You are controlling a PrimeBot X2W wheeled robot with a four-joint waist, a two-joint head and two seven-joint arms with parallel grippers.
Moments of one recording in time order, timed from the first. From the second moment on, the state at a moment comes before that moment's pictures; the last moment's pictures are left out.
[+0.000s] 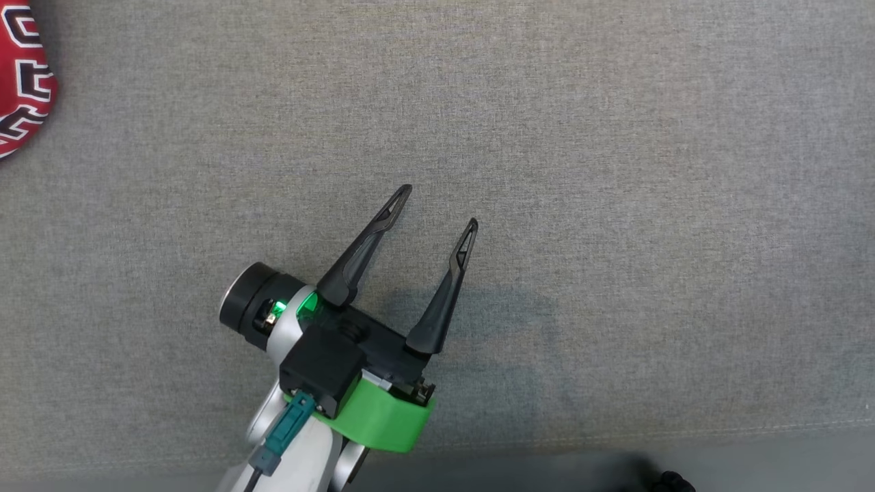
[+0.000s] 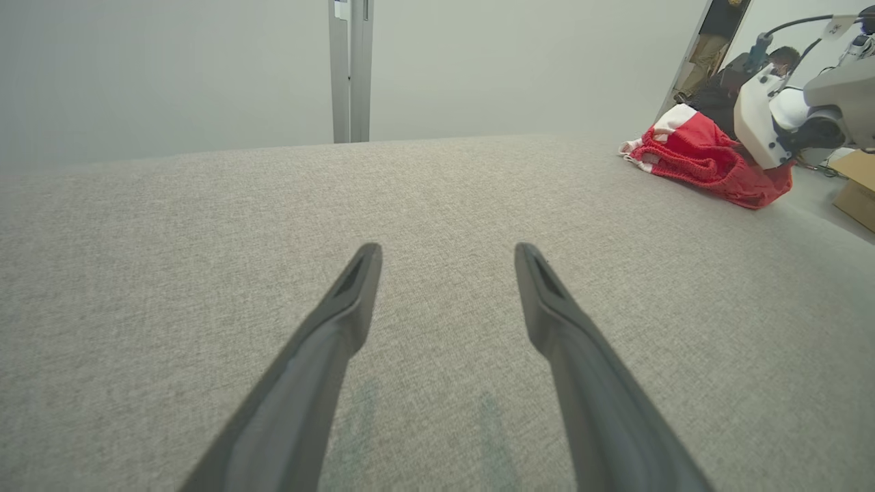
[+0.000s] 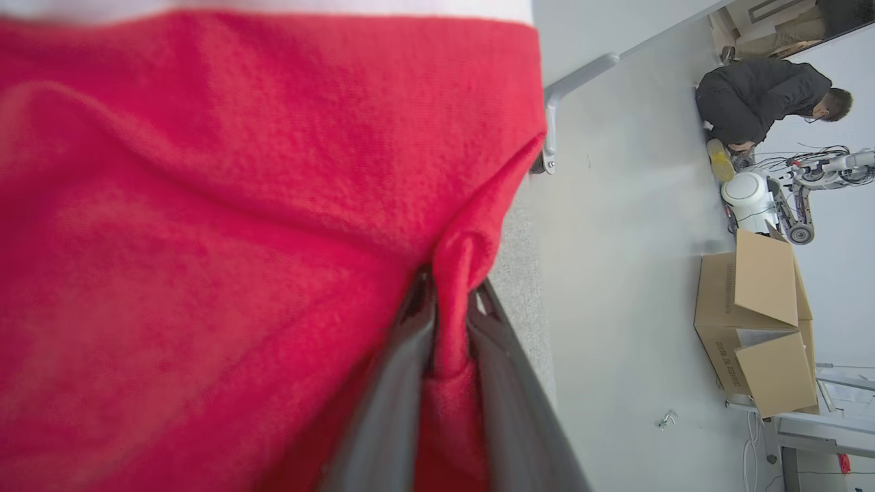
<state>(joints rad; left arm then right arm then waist) -0.27 0.07 -0.49 -0.09 -0.08 -0.11 -0.26 -1.12 -0.65 -0.24 1.14 -0.36 0.13 0.15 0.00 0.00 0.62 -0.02</state>
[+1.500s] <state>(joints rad) -0.11 0.11 -0.26 0.31 -0.30 0.11 -0.25 -0.40 -0.16 -0.09 0.61 0.22 0.13 -0.23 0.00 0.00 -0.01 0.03</state>
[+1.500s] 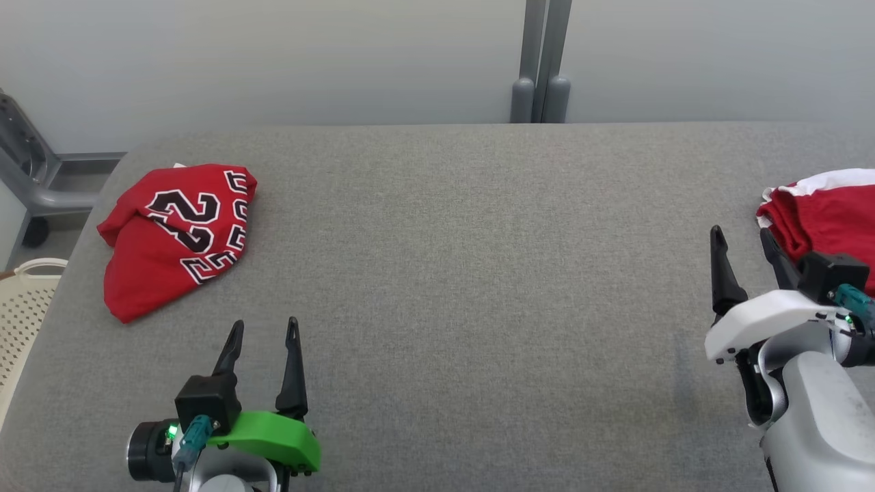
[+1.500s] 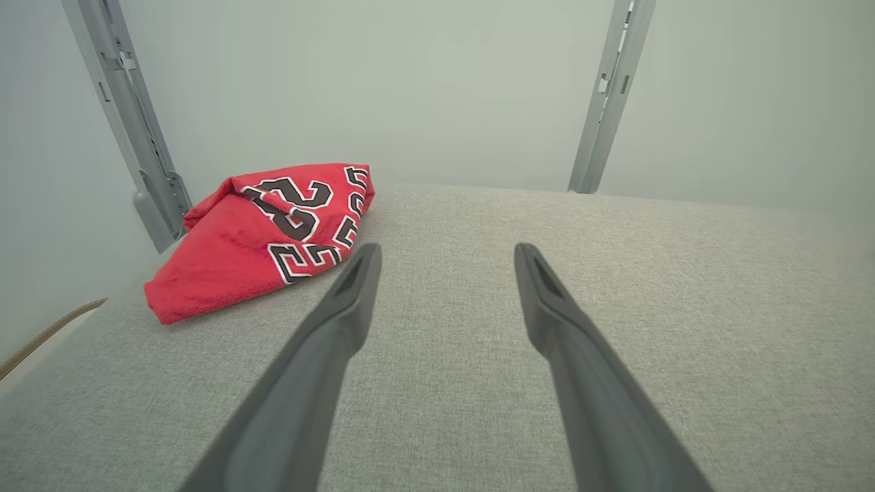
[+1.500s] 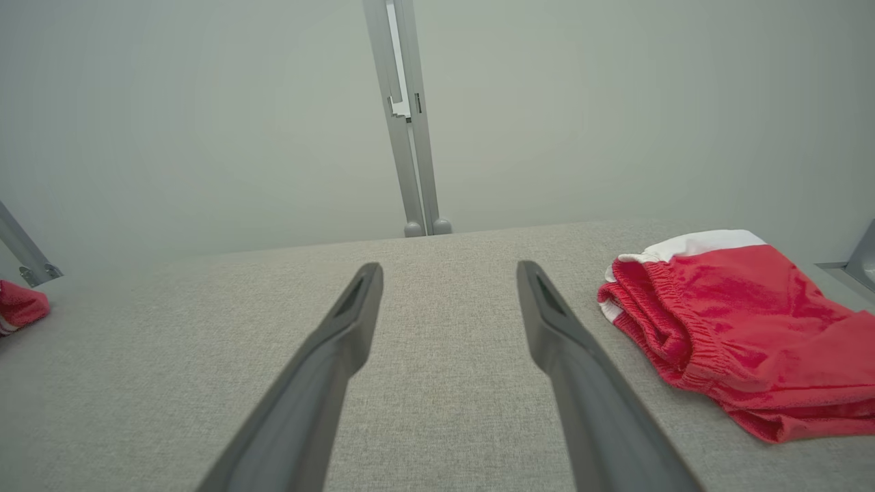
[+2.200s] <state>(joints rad) -0.01 0.11 -0.12 0.25 -0.30 -0.02 -0.26 -0.14 -0.05 -0.07 0.43 0.22 0.13 -0.25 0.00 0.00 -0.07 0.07</state>
